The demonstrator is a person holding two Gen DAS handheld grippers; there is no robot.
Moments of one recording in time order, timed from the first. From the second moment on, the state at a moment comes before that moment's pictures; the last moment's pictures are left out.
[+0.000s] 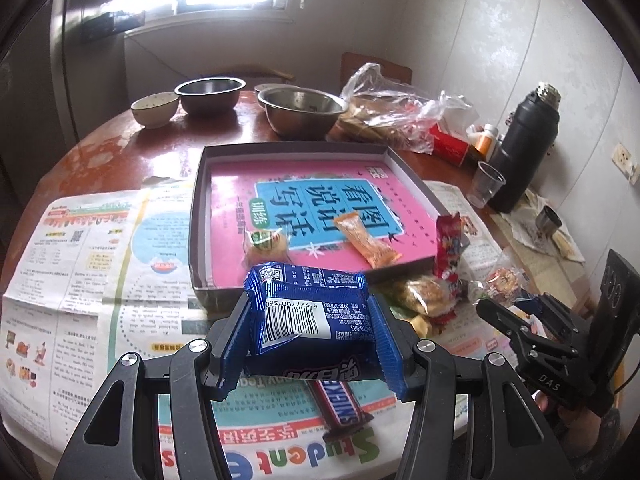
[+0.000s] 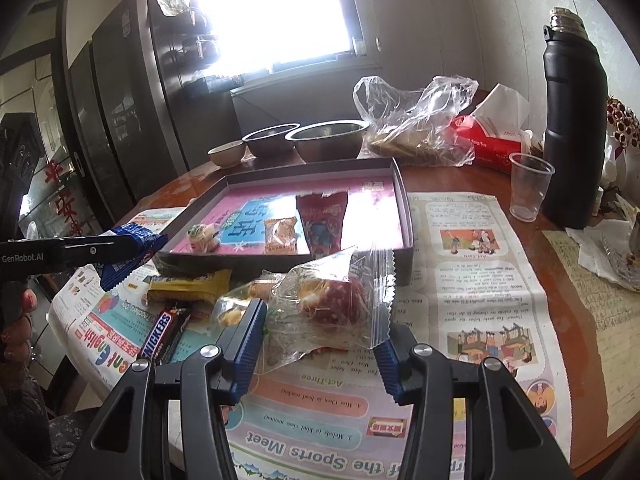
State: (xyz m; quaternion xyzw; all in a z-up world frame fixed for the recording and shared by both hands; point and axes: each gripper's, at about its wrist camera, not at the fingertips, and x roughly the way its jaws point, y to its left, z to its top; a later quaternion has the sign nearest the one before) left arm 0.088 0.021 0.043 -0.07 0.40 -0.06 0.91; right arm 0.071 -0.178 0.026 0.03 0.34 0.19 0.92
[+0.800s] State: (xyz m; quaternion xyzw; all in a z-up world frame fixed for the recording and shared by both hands) left arm 0.138 0.014 0.041 -0.08 0.39 -0.08 0.91; right arm 0.115 -0.203 0.047 0.05 0.31 0.14 0.94
